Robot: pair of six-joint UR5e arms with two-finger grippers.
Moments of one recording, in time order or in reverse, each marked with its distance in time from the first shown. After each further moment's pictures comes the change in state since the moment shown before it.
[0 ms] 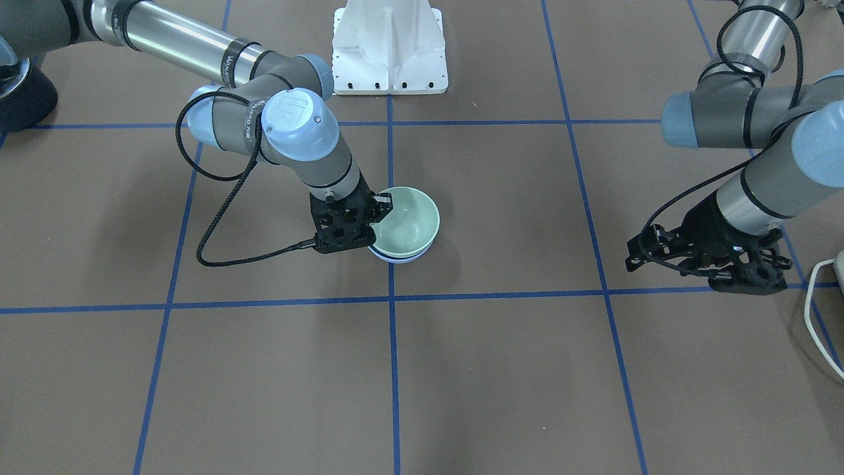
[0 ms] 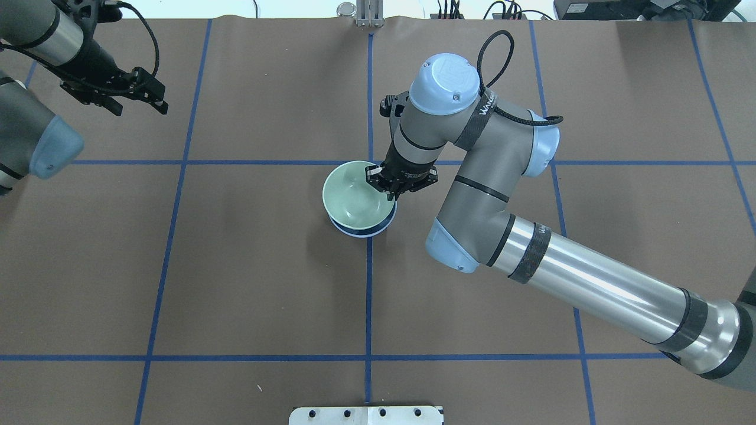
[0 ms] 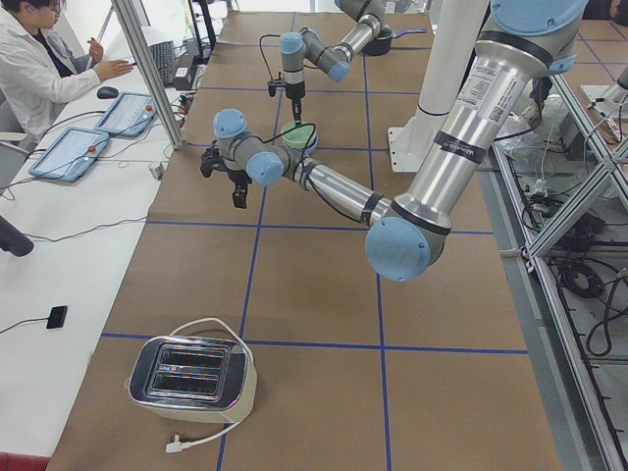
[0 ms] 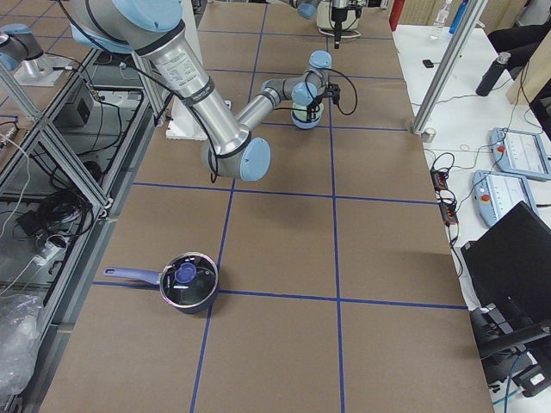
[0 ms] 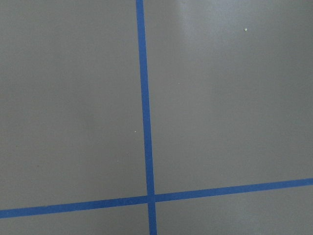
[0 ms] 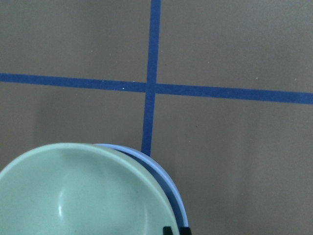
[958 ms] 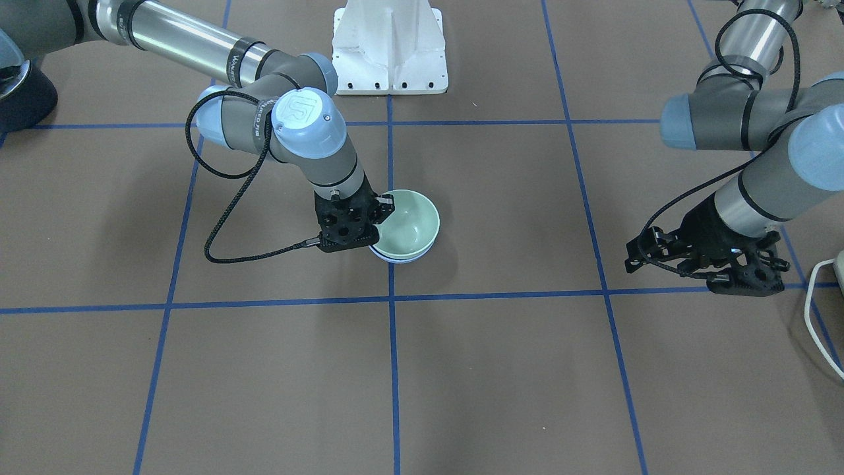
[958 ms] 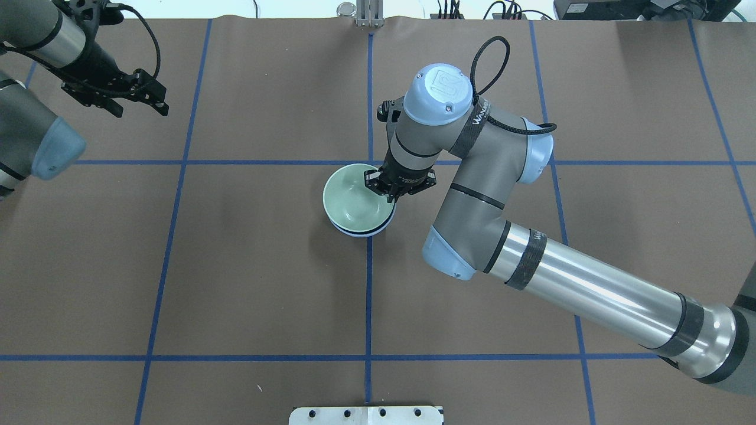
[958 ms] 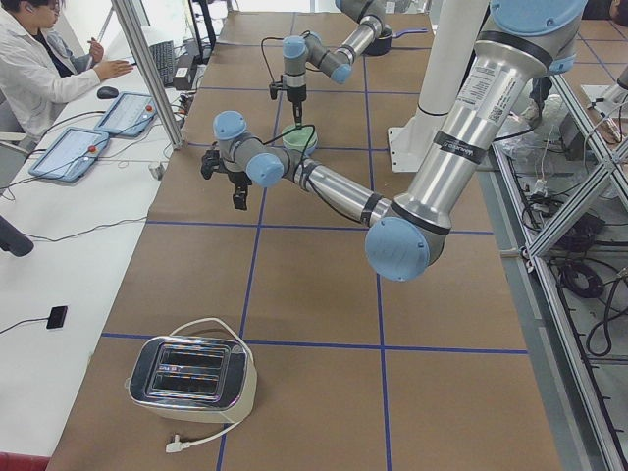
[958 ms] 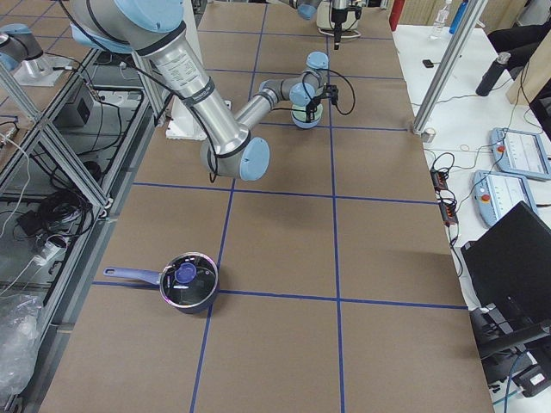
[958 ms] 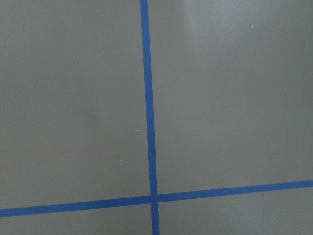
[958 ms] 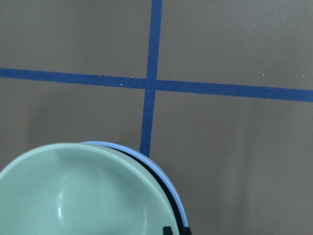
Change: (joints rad) left arm 0.003 -0.001 0.008 -0.002 0.004 -0.006; right arm -0.015 -0.001 -0.003 -0.002 -0.042 0.001
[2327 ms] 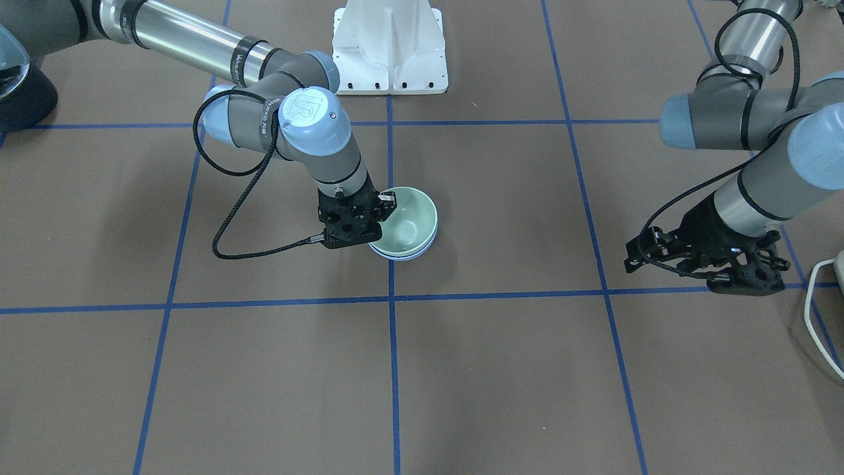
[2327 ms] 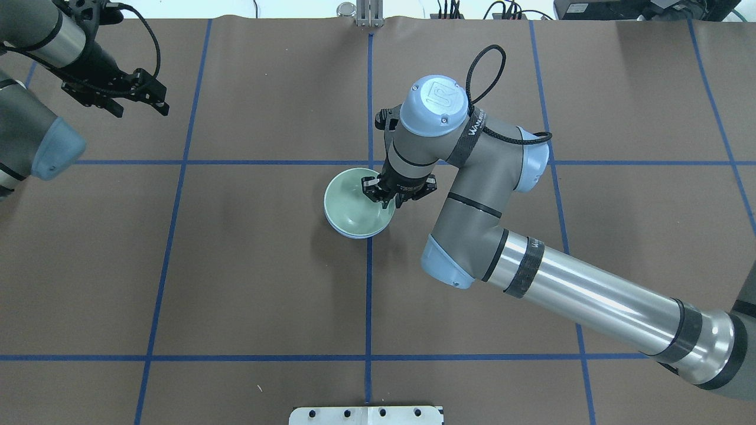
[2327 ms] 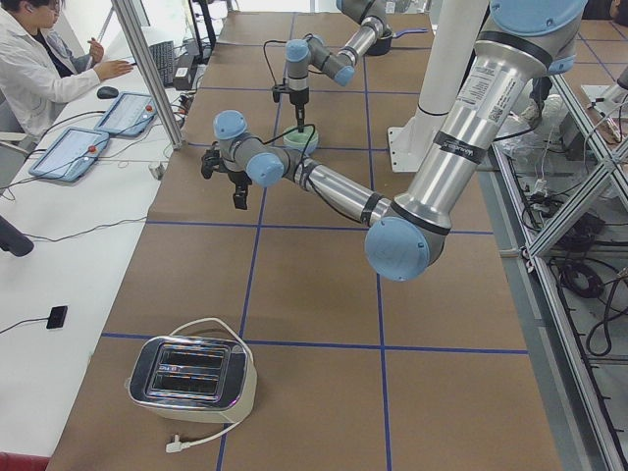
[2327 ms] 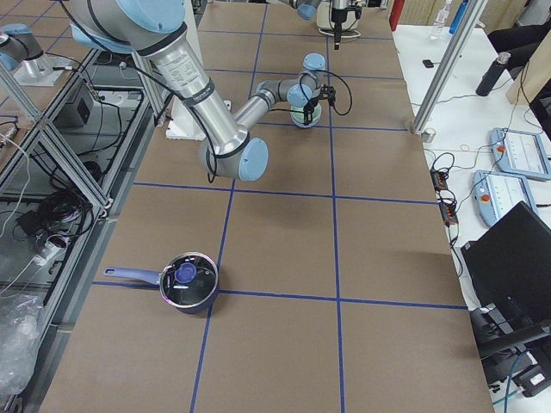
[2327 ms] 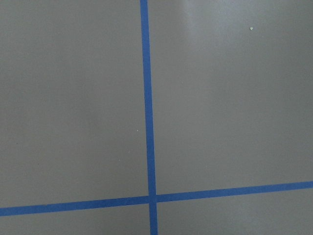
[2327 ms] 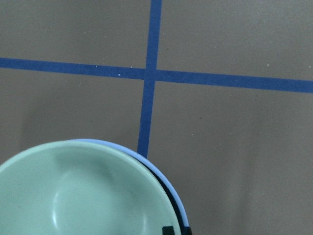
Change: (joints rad) left arm 0.000 0.001 -0.002 -0.001 0.000 -0.009; right arm -0.018 -0.006 0.002 0.005 -0.022 -0.001
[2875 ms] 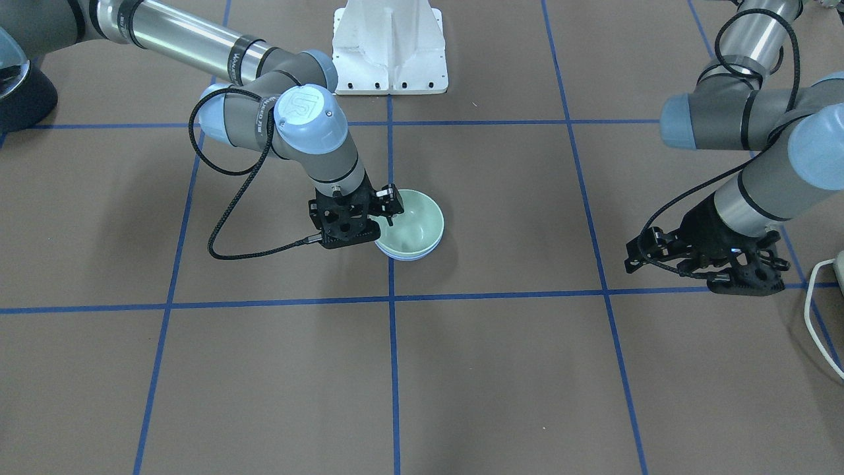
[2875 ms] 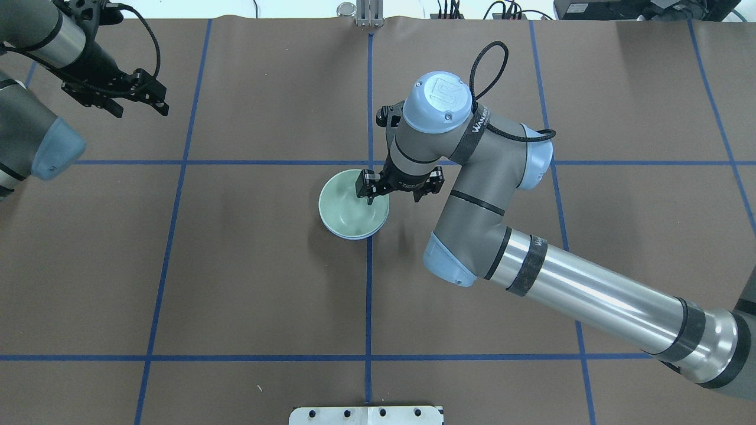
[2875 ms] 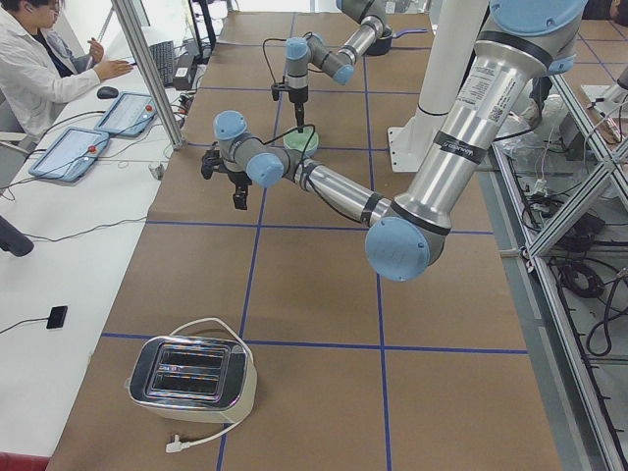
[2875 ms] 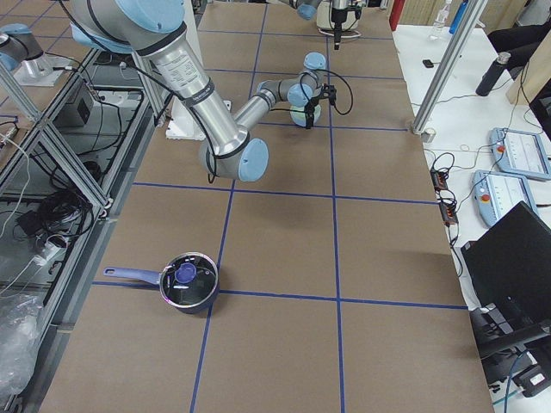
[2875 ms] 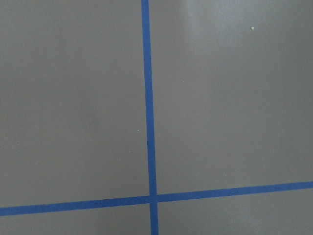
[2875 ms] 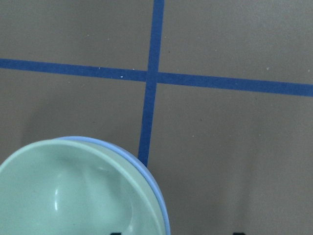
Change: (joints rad) left arm 0.000 0.000 0.001 0.000 0.000 0.001; right arm 0.007 -0.004 0.011 0.000 0.003 -0.010
